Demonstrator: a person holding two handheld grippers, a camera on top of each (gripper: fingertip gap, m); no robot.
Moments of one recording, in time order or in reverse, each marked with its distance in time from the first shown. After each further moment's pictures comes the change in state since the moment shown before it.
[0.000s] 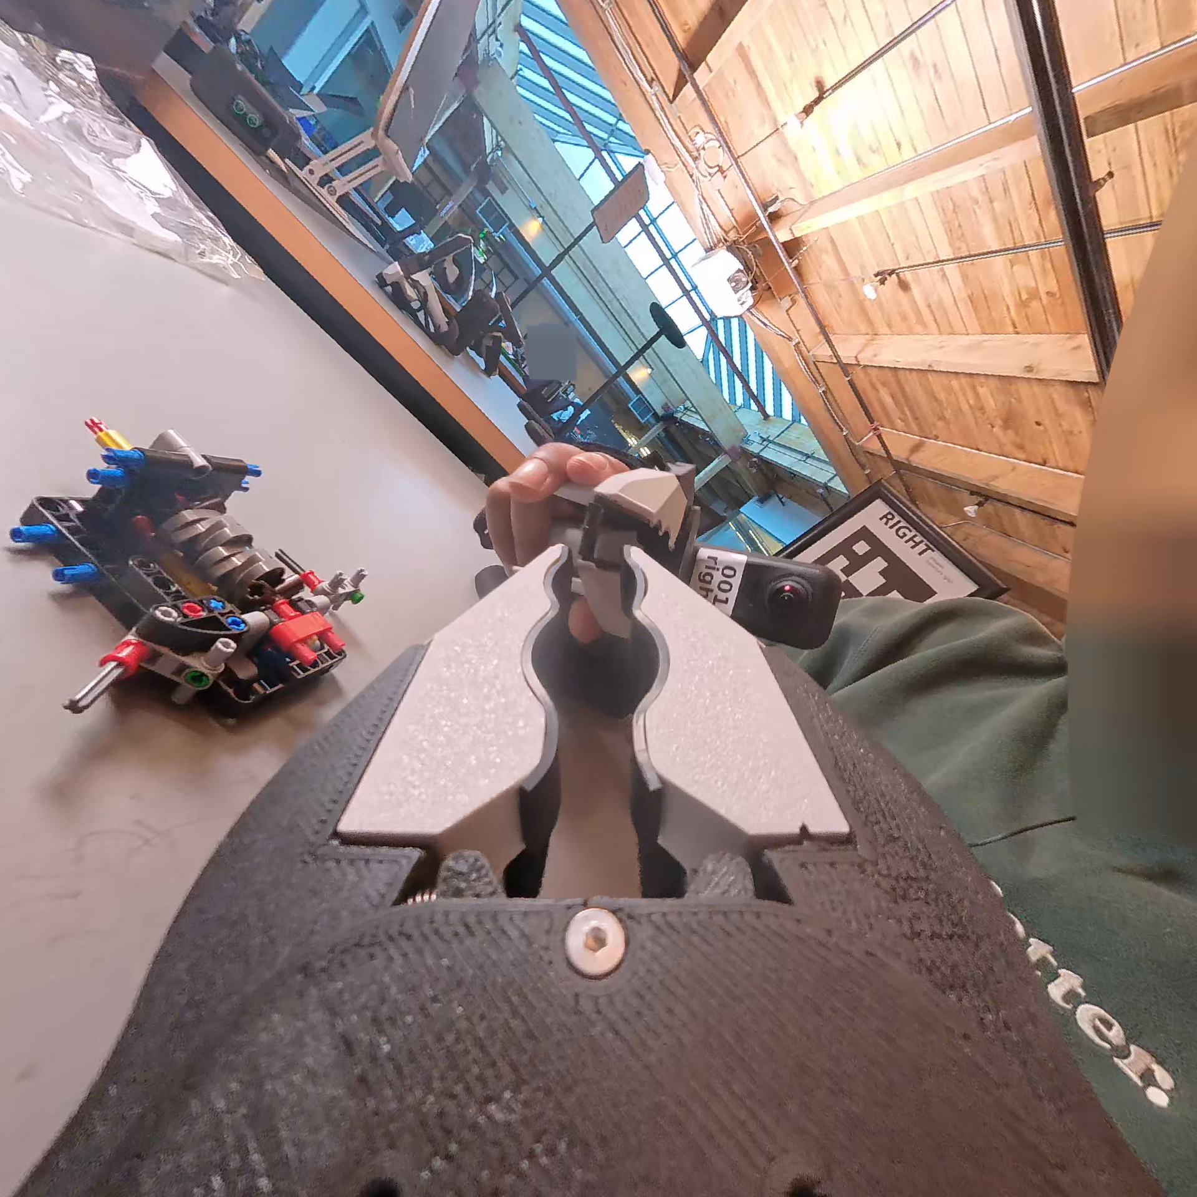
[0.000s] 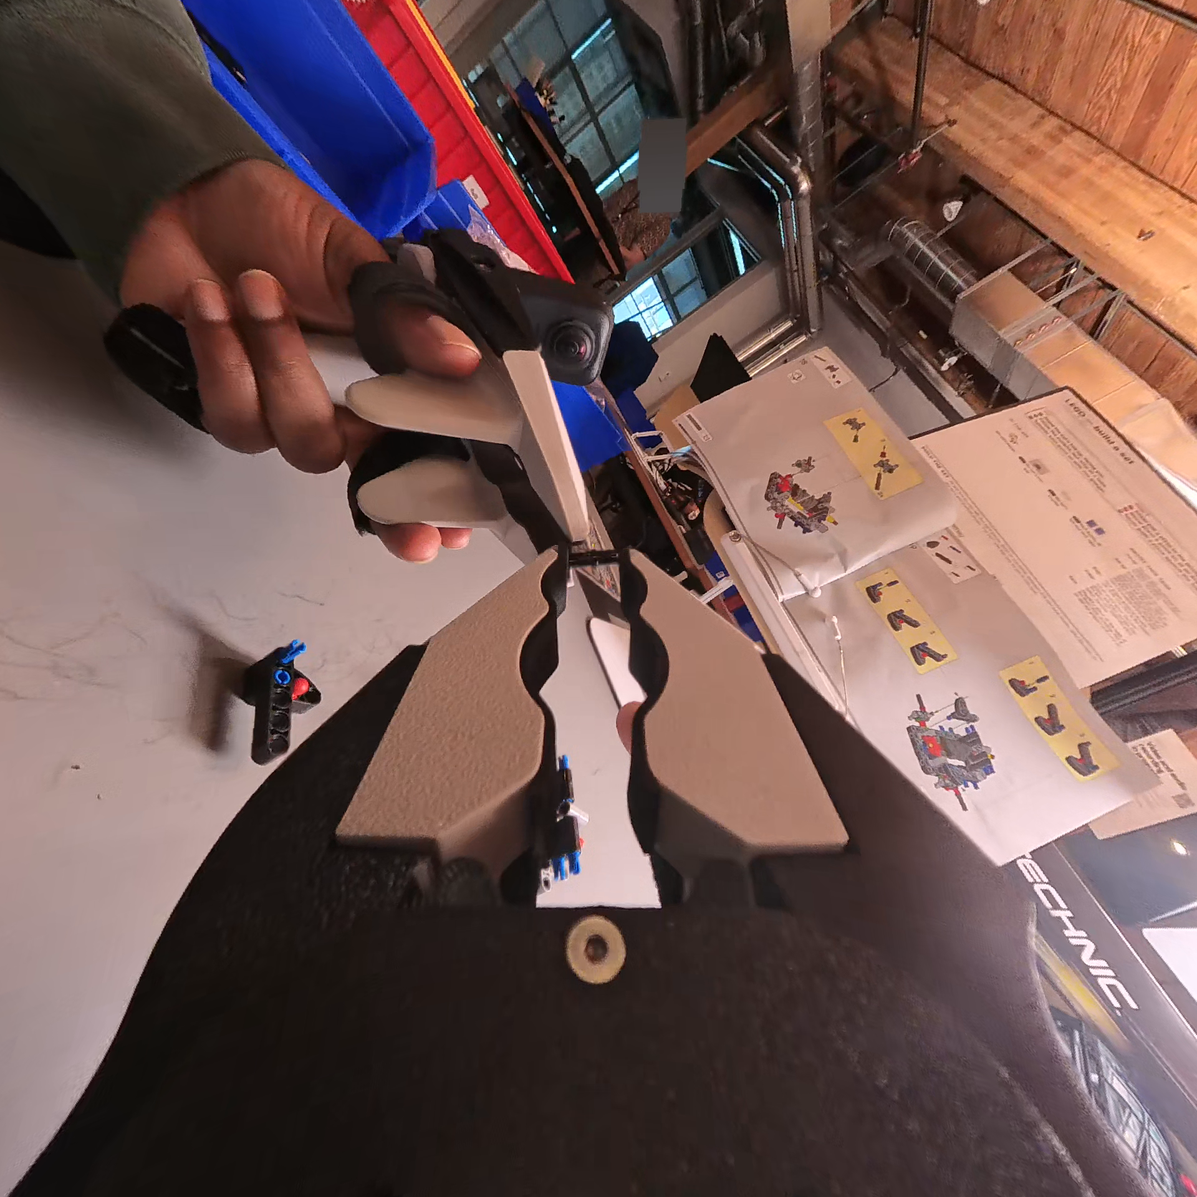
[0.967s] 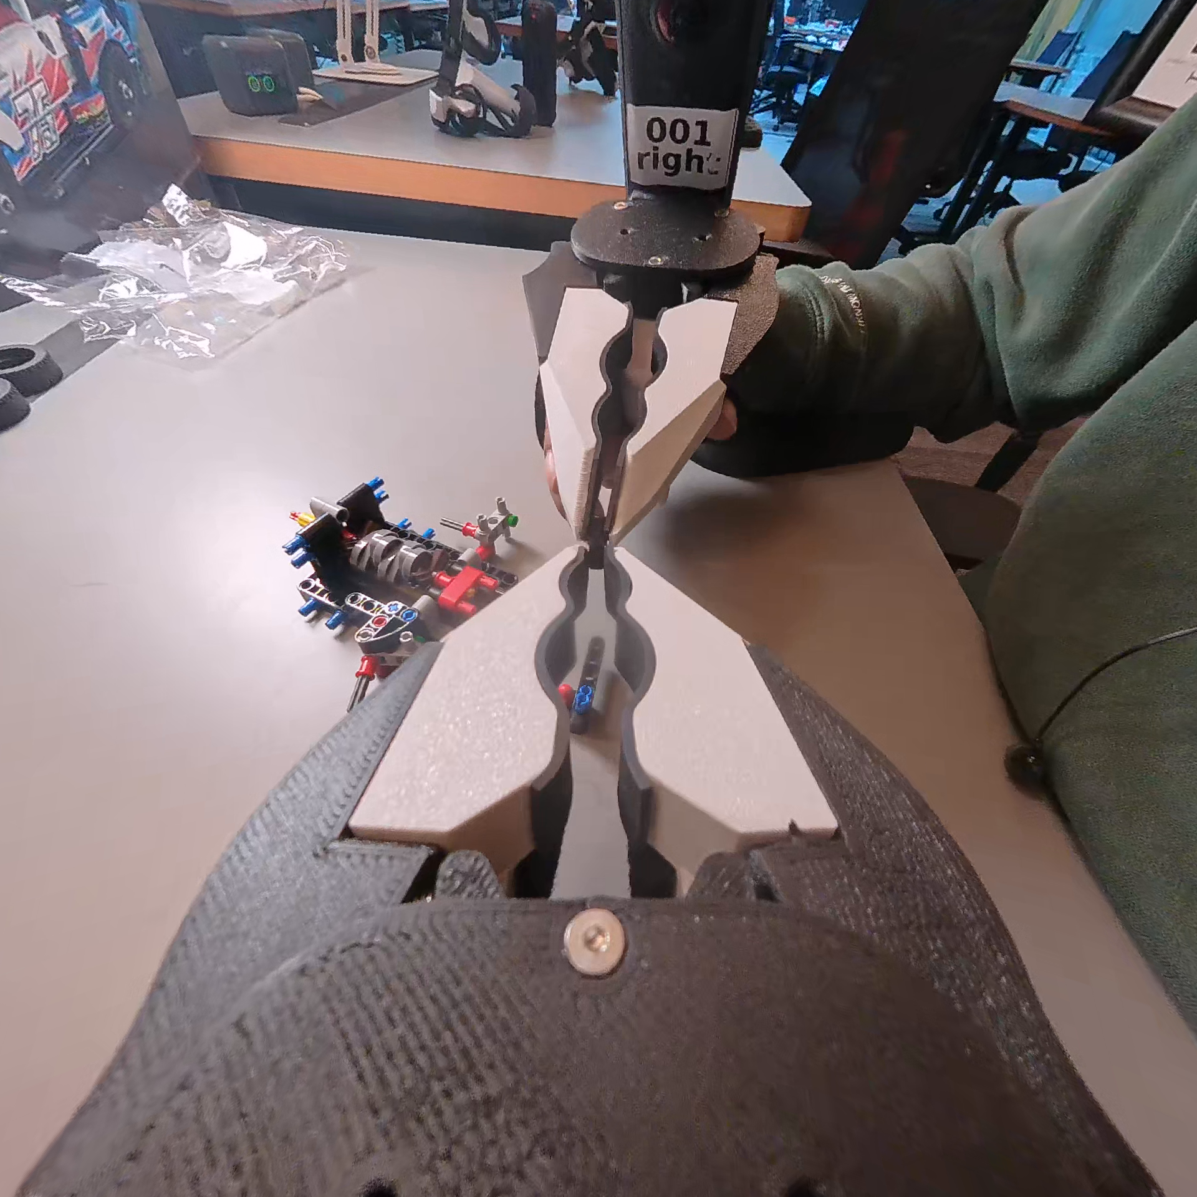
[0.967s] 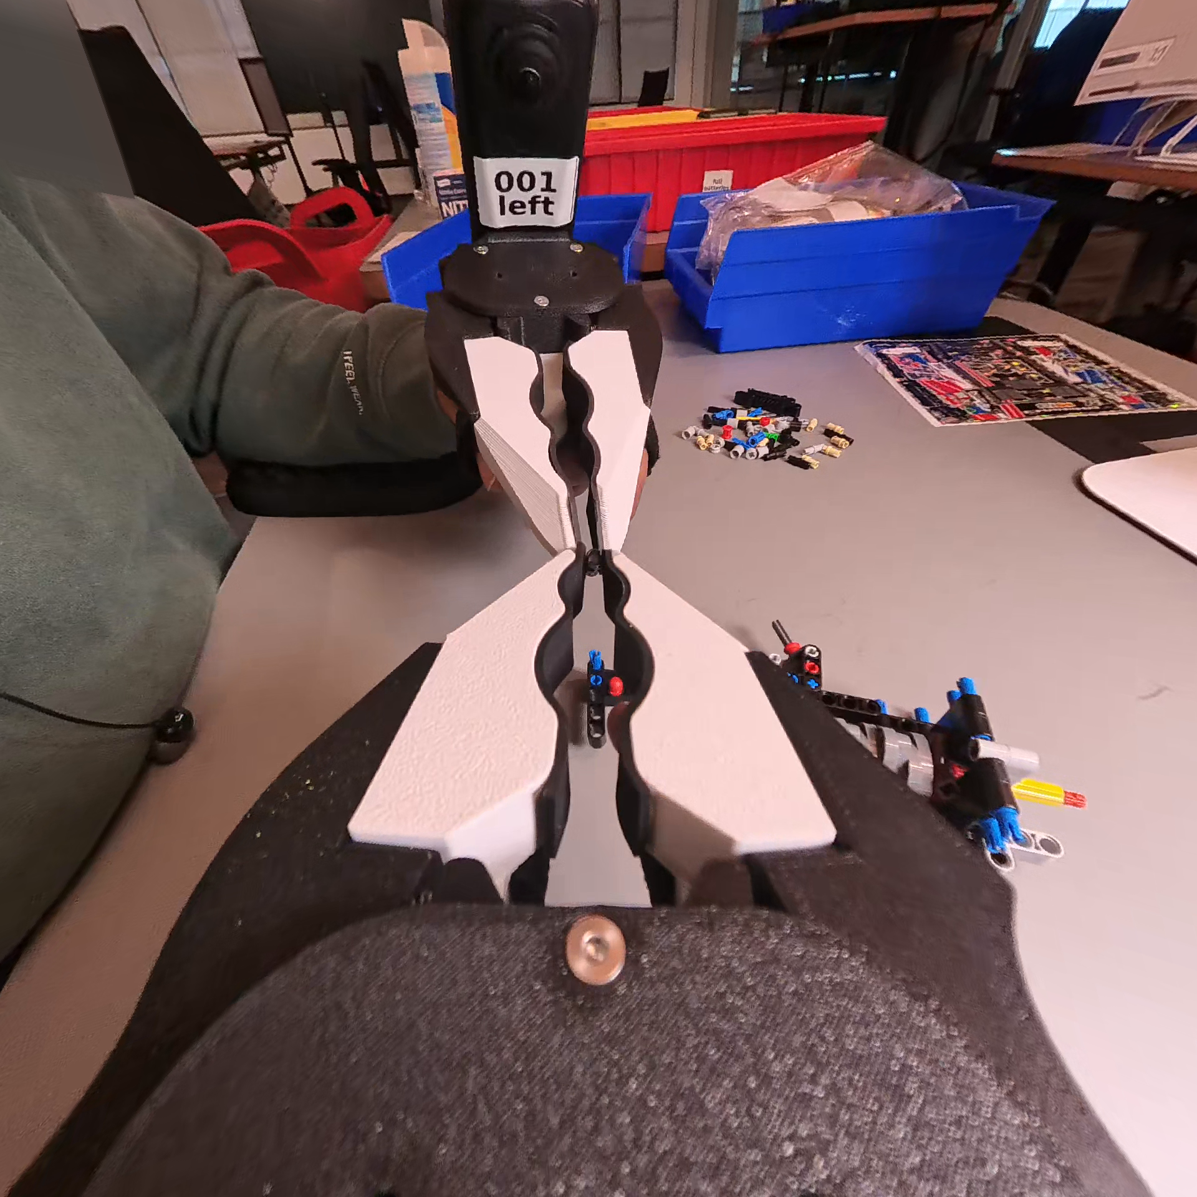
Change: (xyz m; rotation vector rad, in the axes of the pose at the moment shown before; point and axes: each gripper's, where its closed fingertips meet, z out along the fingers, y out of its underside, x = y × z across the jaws) left arm -0.017 0.037 -0.009 -0.428 -0.285 0.754; right arm -0.039 0.006 -0.011 0.008 -0.559 0.958
